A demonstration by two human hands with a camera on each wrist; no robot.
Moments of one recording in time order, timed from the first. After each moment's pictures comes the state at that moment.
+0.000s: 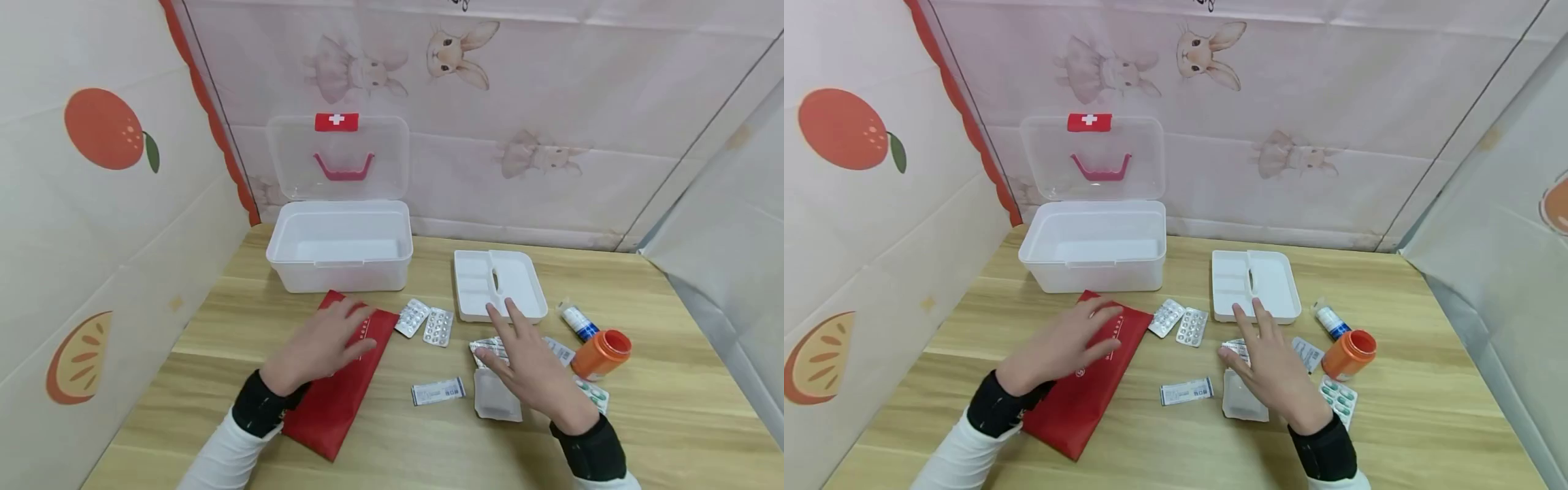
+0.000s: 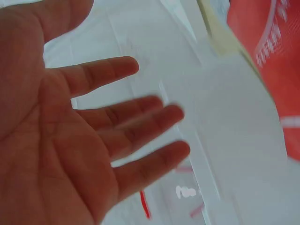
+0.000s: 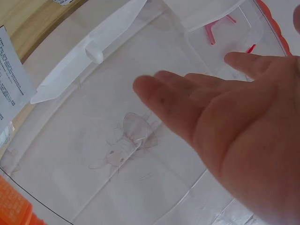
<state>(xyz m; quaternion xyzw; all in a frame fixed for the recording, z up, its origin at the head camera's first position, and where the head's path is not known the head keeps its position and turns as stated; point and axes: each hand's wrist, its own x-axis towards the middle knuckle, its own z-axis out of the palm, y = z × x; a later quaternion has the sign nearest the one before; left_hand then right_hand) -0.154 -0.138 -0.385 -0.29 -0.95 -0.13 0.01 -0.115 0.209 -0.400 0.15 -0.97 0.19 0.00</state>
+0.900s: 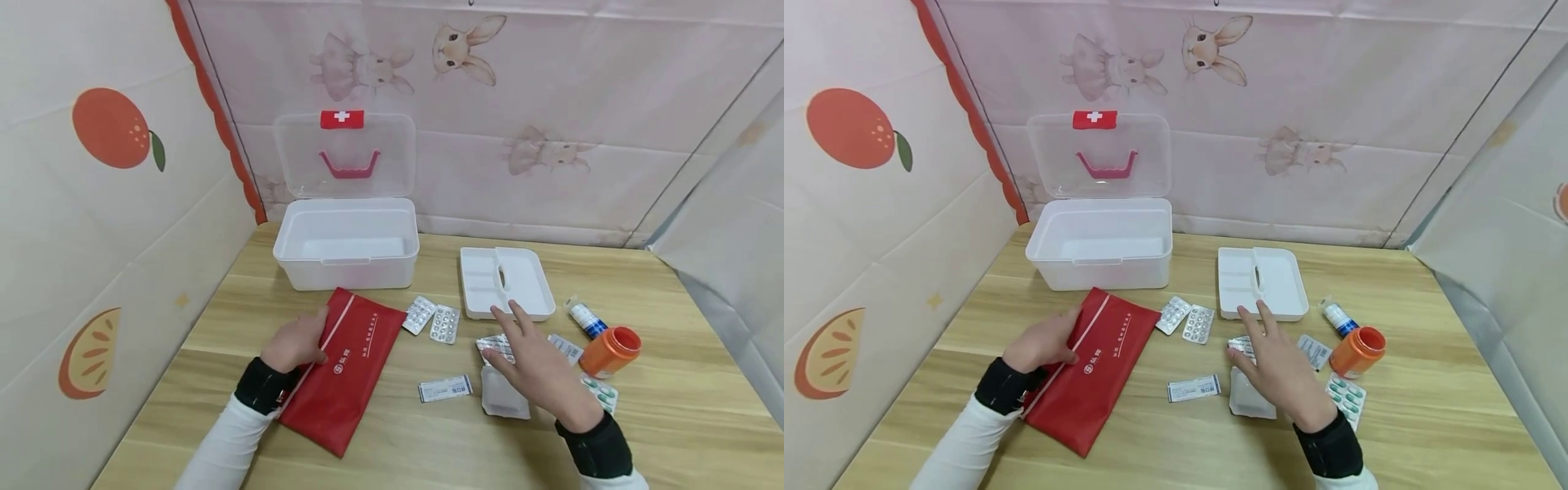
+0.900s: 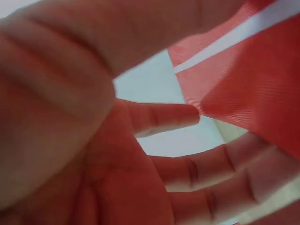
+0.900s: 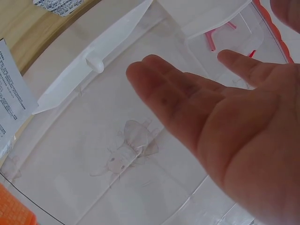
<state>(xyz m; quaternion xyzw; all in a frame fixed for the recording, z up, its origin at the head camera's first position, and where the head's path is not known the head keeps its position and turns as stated) -0.176 -0.186 -0.421 -0.08 -0.97 -0.16 -0.17 -0.117 0.207 -0.404 0.15 -0.97 0.19 -0.01</state>
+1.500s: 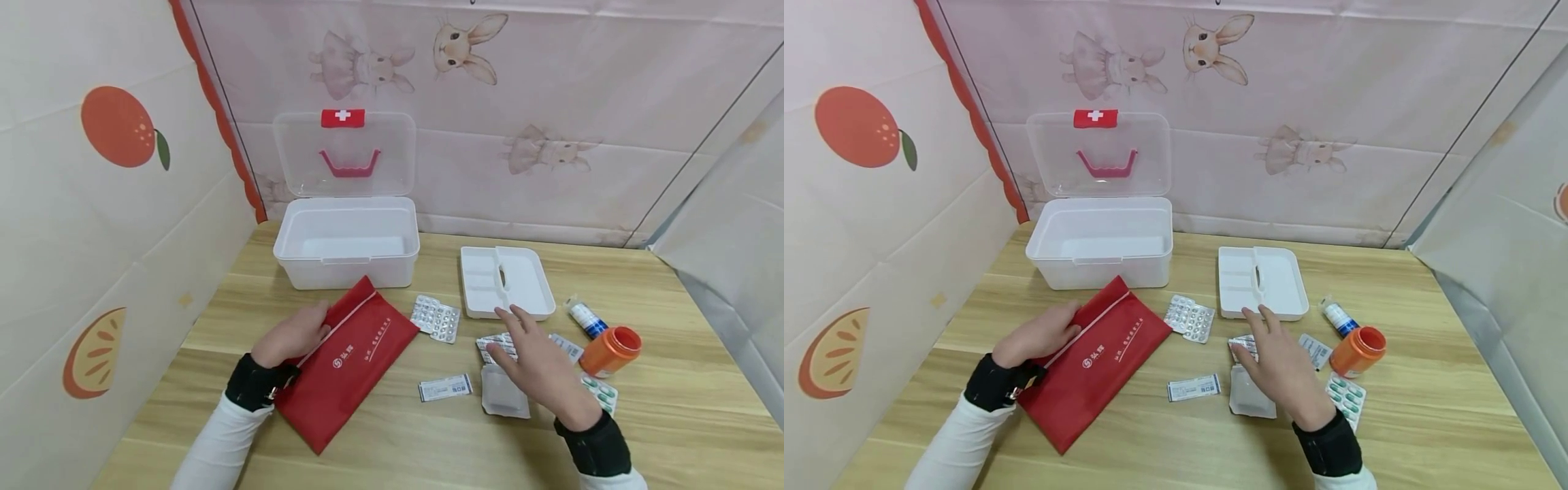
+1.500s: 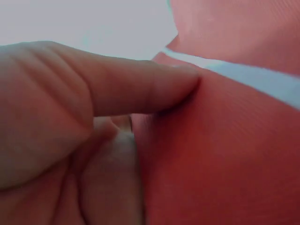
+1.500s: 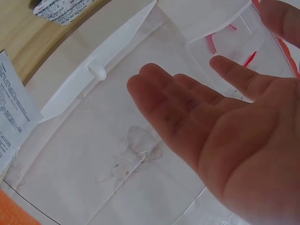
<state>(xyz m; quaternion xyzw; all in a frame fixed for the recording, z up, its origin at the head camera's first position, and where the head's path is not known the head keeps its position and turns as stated) -0.184 -0.192 -0.409 -0.15 -0.95 -0.23 -0.15 -0.118 0.206 -0.404 0.13 -0.97 0.19 0.01</state>
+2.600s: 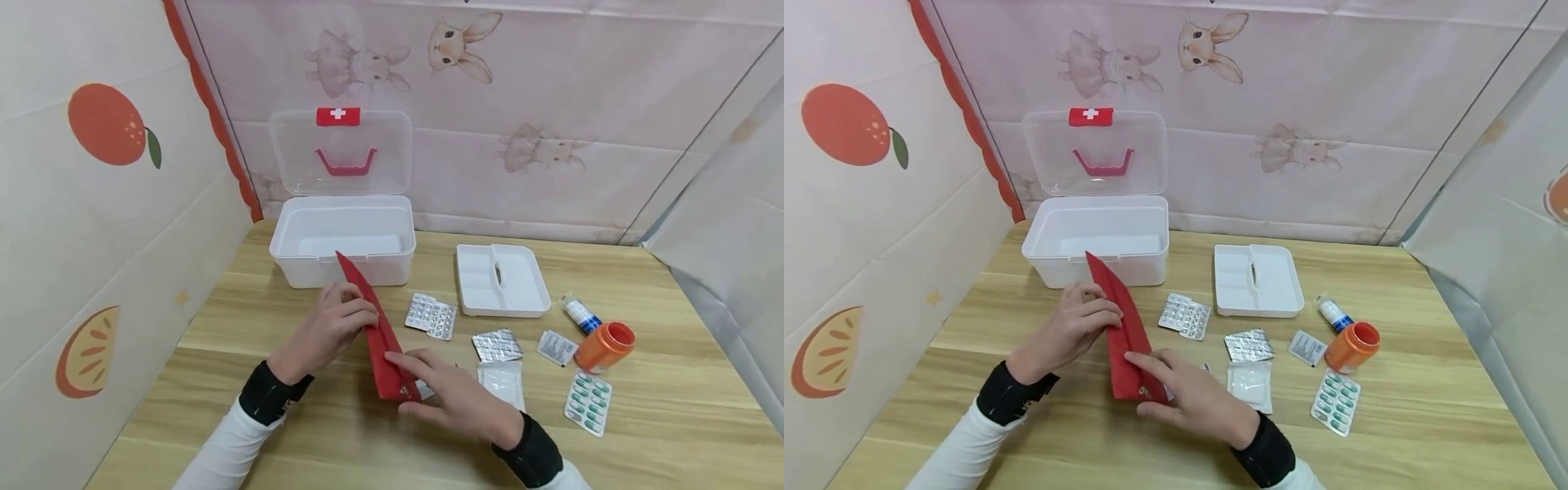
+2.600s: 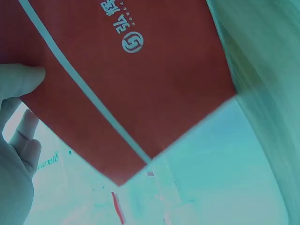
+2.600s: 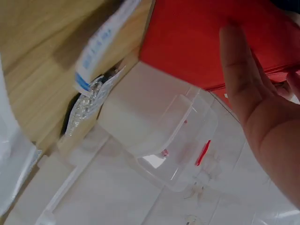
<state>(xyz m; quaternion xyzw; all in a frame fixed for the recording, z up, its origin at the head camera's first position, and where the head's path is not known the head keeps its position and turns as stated) -0.165 -0.147 -0.395 -0.46 -0.83 -0.20 0.25 -0.095 0.118 -0.423 0.38 -0.84 0.37 -0.08</state>
